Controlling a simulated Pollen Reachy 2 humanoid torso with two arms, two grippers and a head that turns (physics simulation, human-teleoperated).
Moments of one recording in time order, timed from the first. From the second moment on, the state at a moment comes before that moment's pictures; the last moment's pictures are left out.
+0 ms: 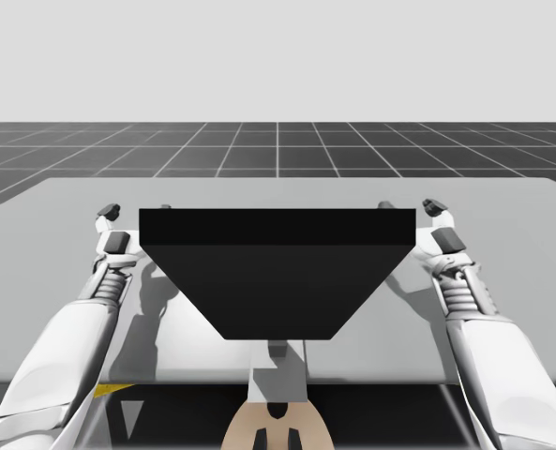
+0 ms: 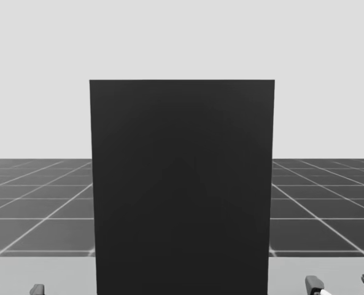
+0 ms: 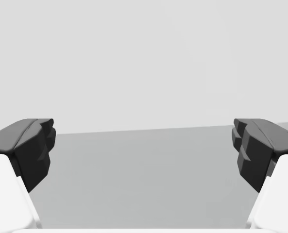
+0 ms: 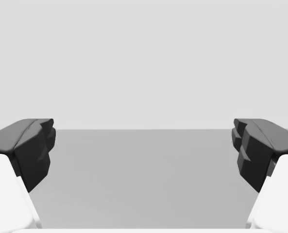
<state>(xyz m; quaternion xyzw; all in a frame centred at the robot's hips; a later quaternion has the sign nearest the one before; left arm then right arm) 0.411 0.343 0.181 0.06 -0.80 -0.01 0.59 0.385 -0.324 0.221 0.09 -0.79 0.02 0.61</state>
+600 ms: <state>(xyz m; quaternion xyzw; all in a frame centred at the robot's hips) 0.382 0.355 0.165 -0.05 -0.67 -0.14 0.72 0.368 -0.307 0.175 0.20 -0.69 0.15 0.67</state>
